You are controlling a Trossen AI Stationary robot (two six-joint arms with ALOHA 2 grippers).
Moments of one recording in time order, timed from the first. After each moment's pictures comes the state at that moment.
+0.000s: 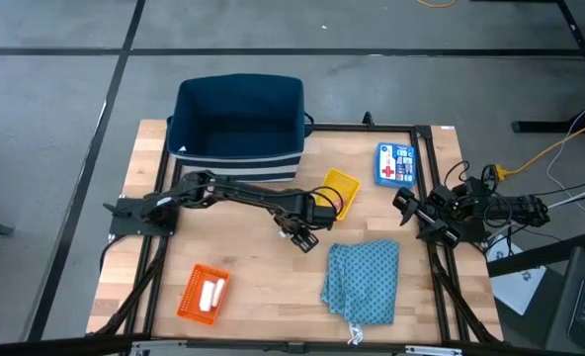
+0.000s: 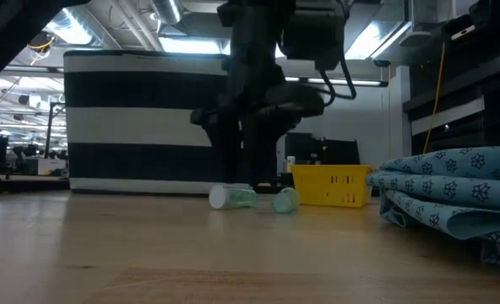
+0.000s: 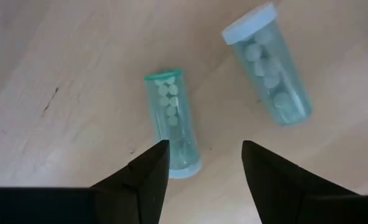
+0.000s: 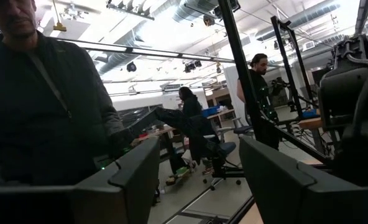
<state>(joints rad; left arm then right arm) -0.08 2.23 1.94 -1.21 0.03 -0.80 0.06 0.00 0.02 0.45 -0.56 0.54</state>
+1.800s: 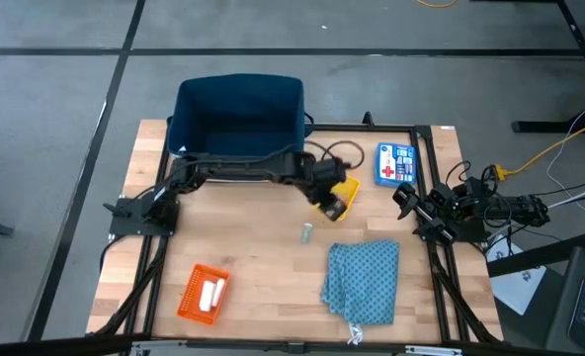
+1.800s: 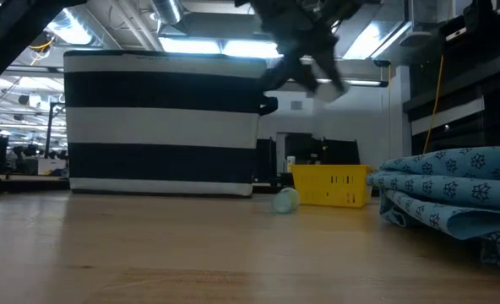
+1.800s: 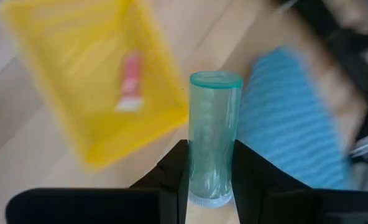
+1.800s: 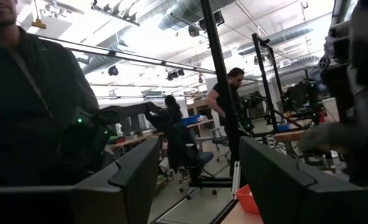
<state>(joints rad) 0.07 2.12 2.09 -0.87 0.12 -0.67 0.06 0.00 0.02 0.45 -0.48 0.46</state>
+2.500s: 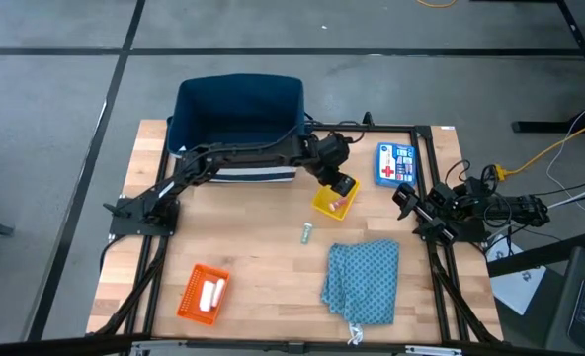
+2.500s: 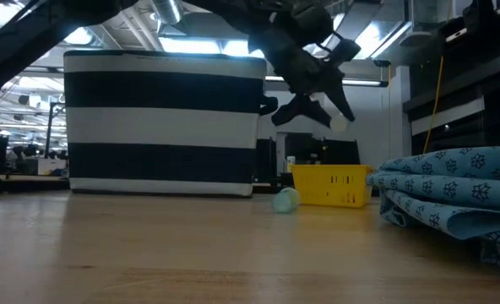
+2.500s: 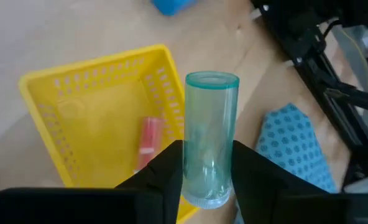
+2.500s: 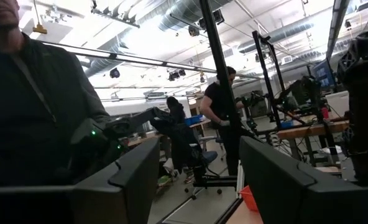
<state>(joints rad) 0.21 2.23 2.09 -0.68 0.24 -0.66 0.06 0.00 0.02 0.46 -0.48 0.49</state>
